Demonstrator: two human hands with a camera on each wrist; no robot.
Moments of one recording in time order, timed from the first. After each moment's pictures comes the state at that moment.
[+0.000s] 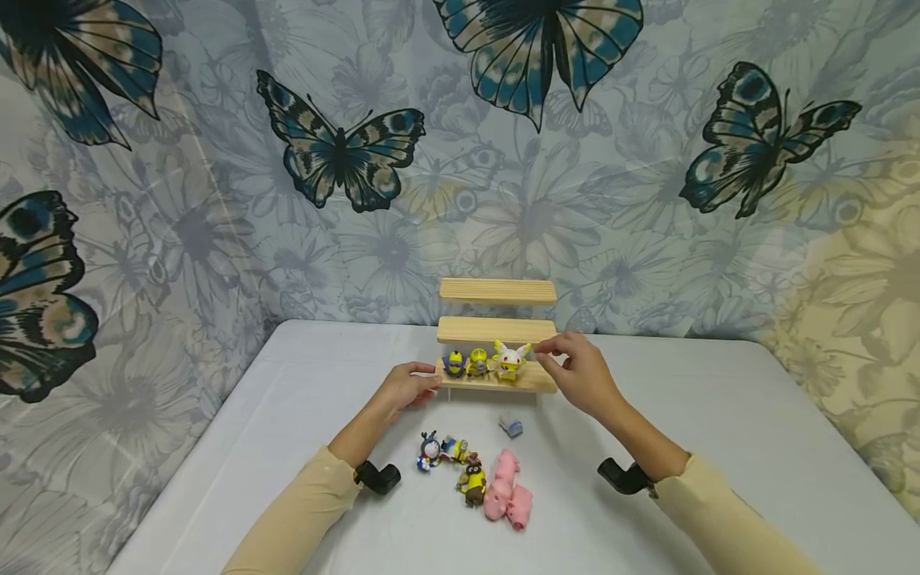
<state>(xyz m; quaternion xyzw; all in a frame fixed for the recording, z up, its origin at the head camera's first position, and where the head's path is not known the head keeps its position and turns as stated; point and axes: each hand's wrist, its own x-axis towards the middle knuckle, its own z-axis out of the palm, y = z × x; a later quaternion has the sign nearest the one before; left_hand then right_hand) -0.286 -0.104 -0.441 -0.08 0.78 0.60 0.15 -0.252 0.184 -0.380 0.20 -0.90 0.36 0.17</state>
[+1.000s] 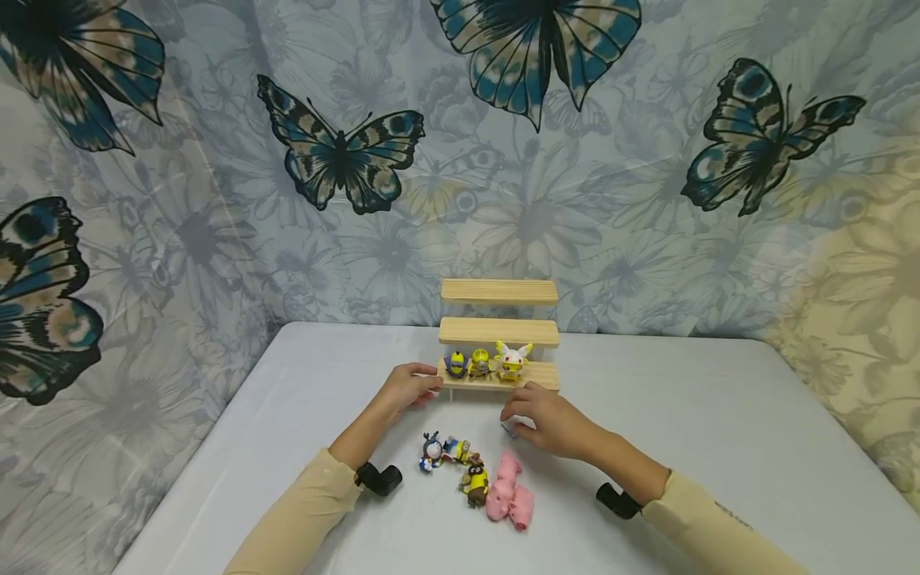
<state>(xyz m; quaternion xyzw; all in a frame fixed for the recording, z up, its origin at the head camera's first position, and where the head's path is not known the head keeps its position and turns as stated) -0.282 -0.104 -0.438 -0.08 0.80 0.58 0.14 -0.235 0.169 -0.421 0.44 -0.88 0.17 0.07</state>
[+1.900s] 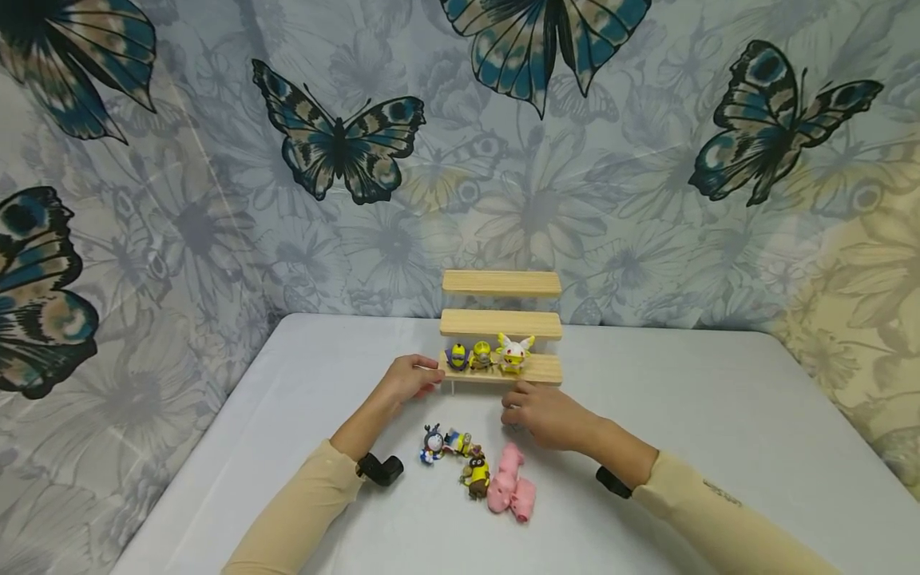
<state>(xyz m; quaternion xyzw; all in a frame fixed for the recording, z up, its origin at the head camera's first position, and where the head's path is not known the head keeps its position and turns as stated) -0.285 -0.102 -0.438 -0.08 0.80 0.57 0.13 -0.245 0.165 -0.427 0.50 -0.86 -0.04 0.07</state>
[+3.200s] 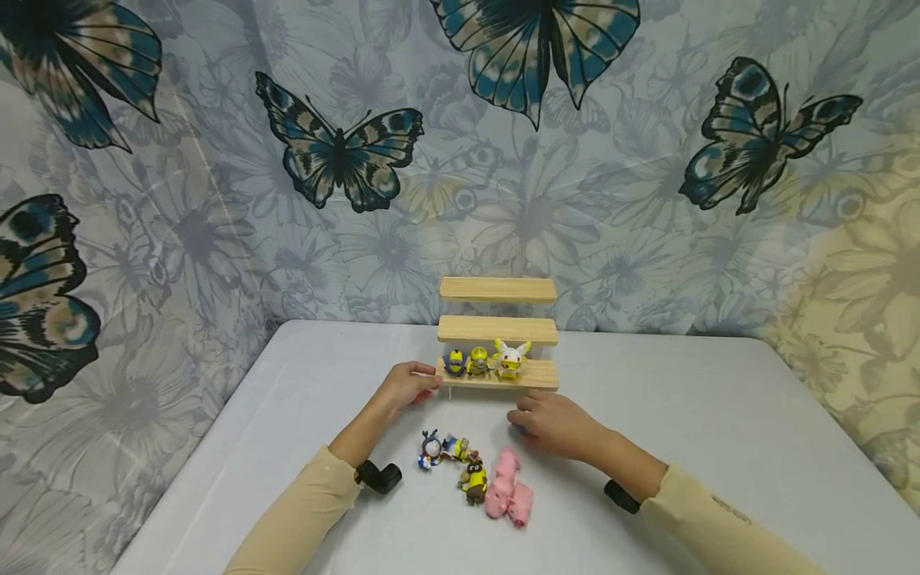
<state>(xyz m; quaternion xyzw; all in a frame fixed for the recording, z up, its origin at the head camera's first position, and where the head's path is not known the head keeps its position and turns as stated) -0.283 -0.103 -0.440 -0.07 0.80 0.58 0.13 -0.240 0.178 -0.439 0.48 -0.86 -0.03 0.14</state>
